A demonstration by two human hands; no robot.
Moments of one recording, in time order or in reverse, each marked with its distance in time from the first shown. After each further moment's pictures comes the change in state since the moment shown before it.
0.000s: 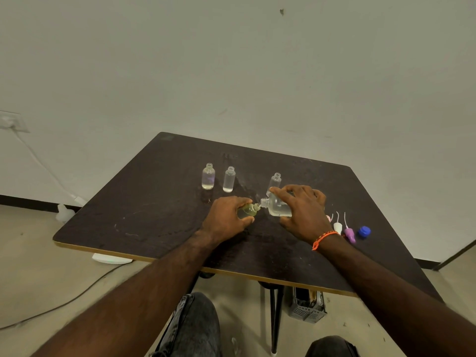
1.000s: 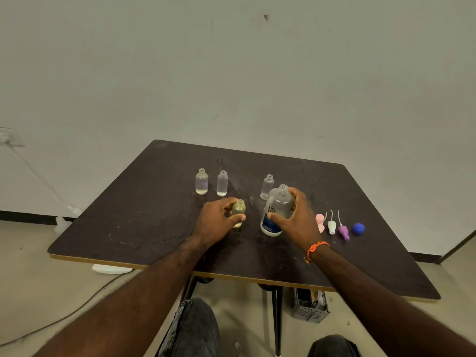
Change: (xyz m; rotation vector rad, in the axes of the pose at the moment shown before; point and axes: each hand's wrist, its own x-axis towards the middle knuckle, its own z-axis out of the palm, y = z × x) left_hand -0.001 -0.004 0.002 -0.204 0.034 -0.137; right_hand -0.018 -0.002 0.017 0.858 0.088 0.415
